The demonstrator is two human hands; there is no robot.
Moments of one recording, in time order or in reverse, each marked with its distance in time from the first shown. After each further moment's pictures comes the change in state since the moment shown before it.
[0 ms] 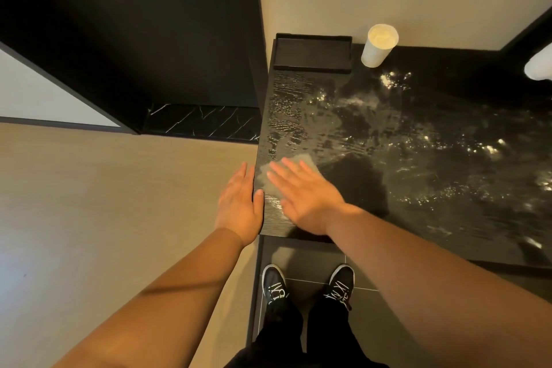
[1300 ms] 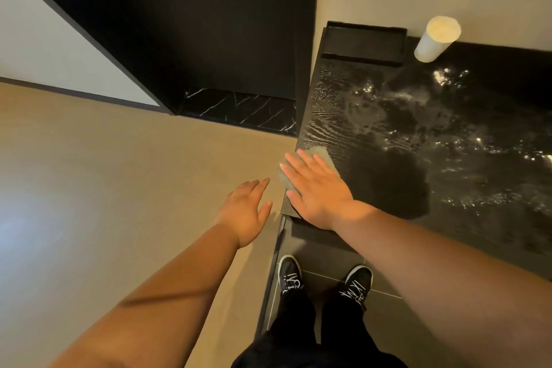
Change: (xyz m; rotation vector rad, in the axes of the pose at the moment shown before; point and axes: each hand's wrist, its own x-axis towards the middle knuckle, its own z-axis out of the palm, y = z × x) left_hand -0.050 -0.059 -0.037 0.241 -0.228 -0.012; right_hand 0.024 -0.054 0.008 -0.028 -0.022 0.010
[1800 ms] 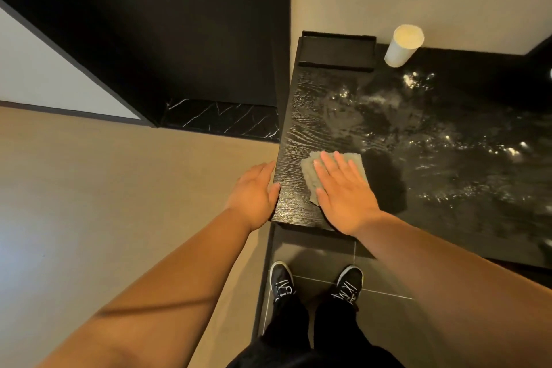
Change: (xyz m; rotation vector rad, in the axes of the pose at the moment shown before) left_hand 0.044 0.054 -0.025 -0.188 0.109 0.134; right_hand -0.057 0.051 0.001 0.001 0.051 0.302
